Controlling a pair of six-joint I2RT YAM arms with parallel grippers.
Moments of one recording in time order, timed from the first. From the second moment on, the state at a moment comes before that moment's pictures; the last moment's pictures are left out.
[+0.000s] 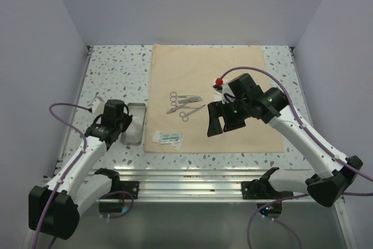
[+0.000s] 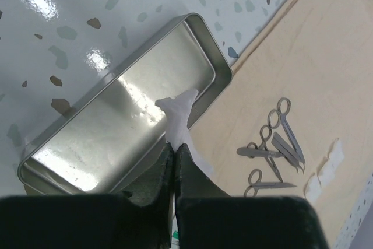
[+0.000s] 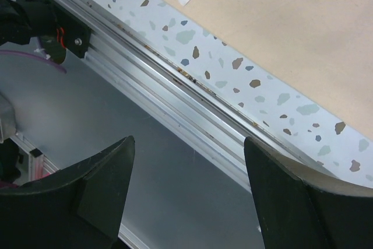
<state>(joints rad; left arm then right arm) -0.24 0.92 0.59 -0.45 -0.32 -1.15 0.66 1.24 1.35 -1.15 -0.32 0.37</state>
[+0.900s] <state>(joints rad) -0.24 1.31 0.60 -0.19 -0.43 -1.41 0.67 1.22 1.35 -1.17 -0.33 0.32</state>
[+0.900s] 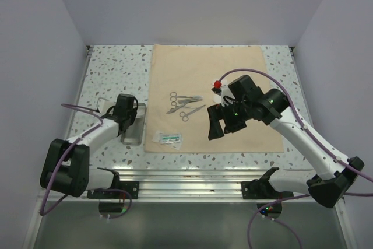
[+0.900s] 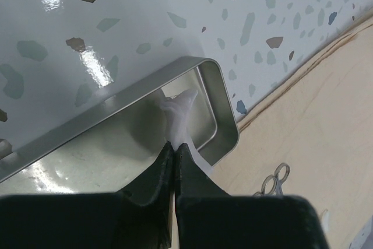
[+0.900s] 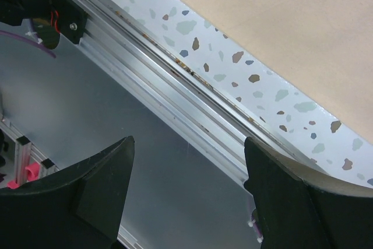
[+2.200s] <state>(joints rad) -0.24 1.36 0.64 -0.14 -0.40 -1.36 0.67 1.22 1.32 -1.17 -0.32 0.31</state>
